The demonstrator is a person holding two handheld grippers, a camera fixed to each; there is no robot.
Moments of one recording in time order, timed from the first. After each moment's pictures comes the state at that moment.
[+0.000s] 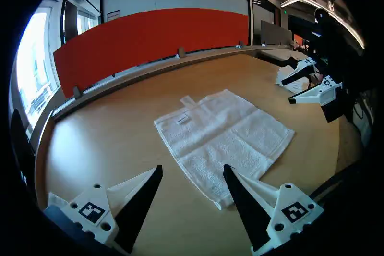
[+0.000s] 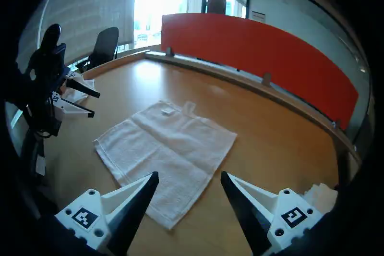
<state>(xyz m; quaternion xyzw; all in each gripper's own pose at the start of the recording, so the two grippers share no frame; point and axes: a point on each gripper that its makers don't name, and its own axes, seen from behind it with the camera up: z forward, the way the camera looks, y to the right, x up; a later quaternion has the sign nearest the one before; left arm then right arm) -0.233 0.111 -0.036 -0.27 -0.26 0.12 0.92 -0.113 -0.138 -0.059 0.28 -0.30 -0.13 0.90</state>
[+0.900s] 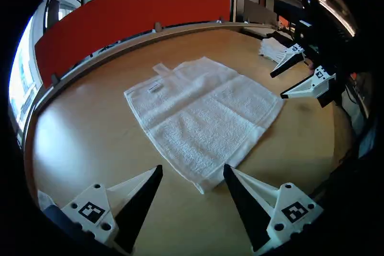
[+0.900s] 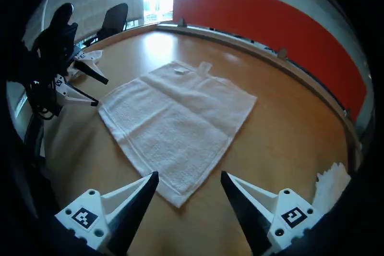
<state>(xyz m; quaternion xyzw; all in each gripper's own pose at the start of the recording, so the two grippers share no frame) -0.307 0.133 -0.065 -0.33 -0.33 0.15 0.87 -0.190 -0.128 -0.099 0.31 -0.37 -0.16 0.86</state>
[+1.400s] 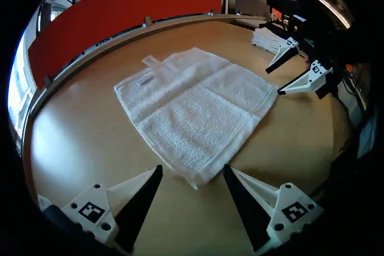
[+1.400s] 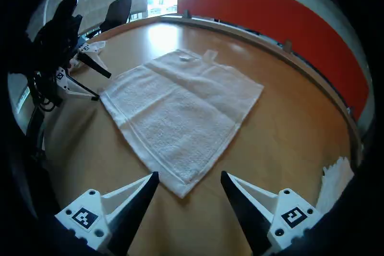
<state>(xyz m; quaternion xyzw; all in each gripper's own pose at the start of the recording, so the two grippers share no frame) -0.325 0.139 -0.075 -0.35 -0.34 0.17 0.86 -0.206 -0.121 -0.111 0.32 -0.39 -0.17 0.85</state>
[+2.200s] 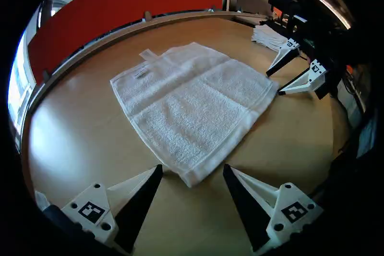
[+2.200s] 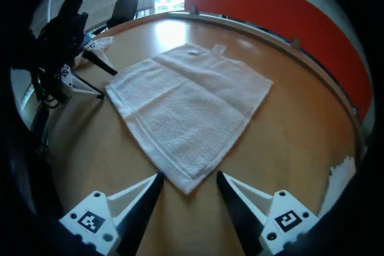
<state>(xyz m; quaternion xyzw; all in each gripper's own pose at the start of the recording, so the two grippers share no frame) -0.334 0.141 -0.082 -0.35 -0.36 0.16 0.85 -0.214 -0.122 -0.118 0.34 -0.40 -0.16 0.84</state>
